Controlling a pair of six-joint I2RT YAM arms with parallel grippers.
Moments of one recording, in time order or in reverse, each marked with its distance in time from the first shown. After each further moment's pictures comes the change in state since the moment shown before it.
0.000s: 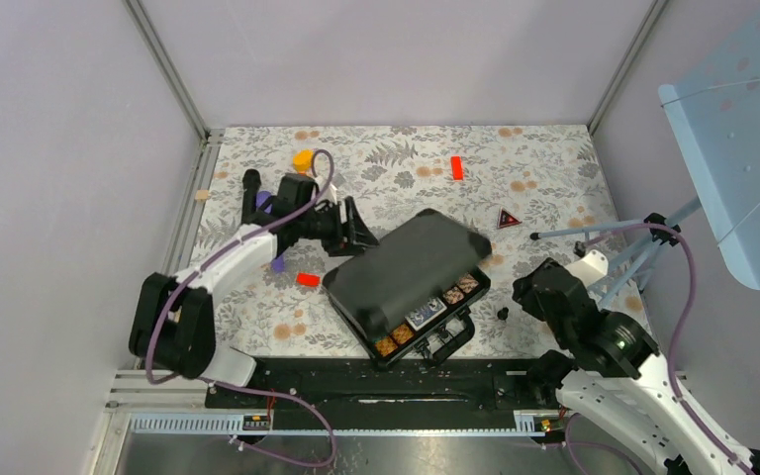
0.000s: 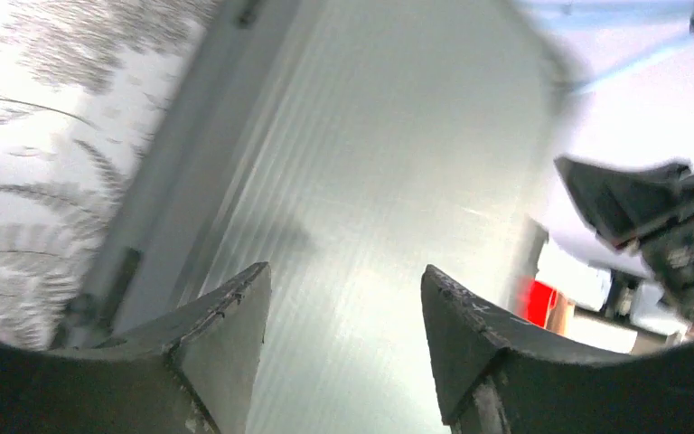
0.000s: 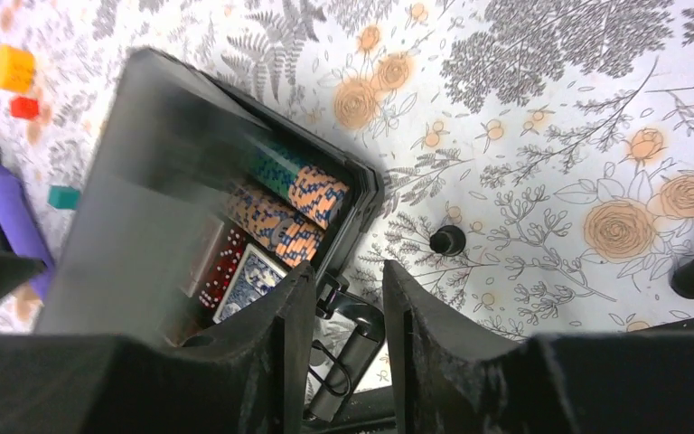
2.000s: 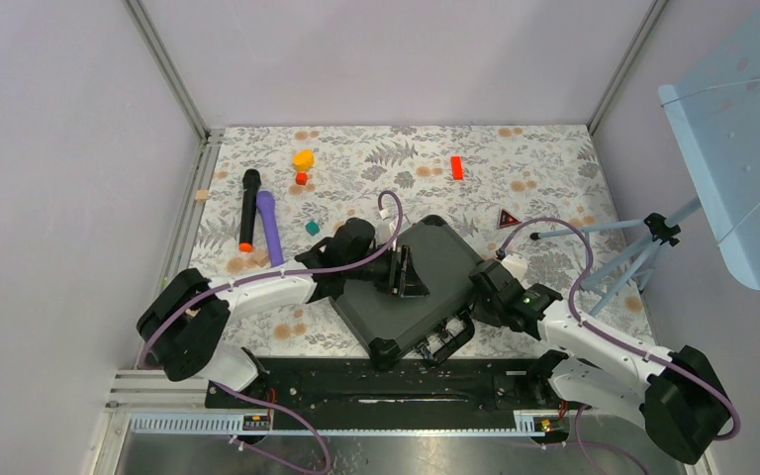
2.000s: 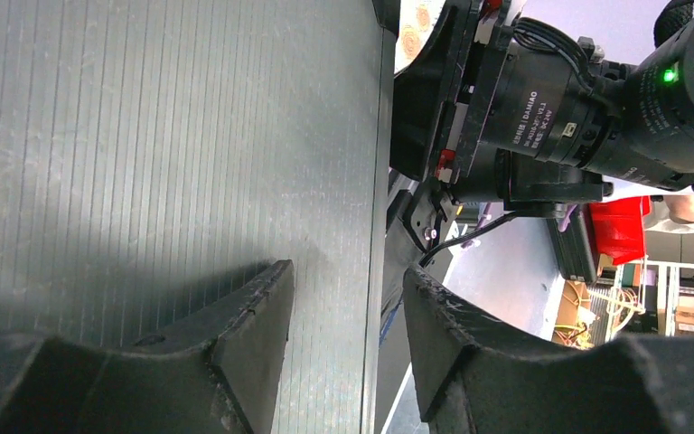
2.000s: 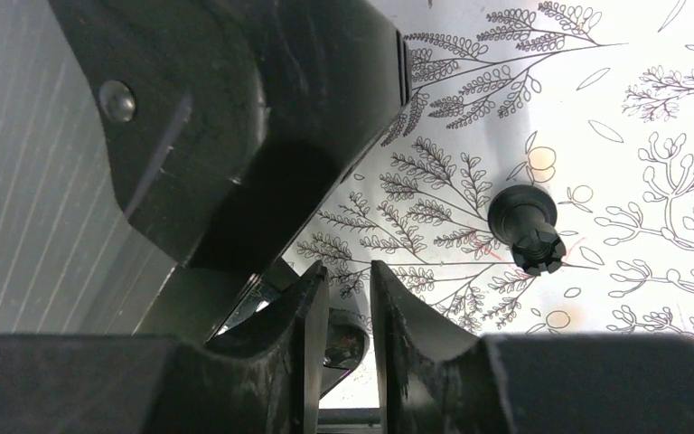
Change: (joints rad) left arm -0.484 -0.004 -0.201 0.451 -0.200 -0.033; right arm -0.002 0.474 -0.262 0.425 -0.269 -0.085
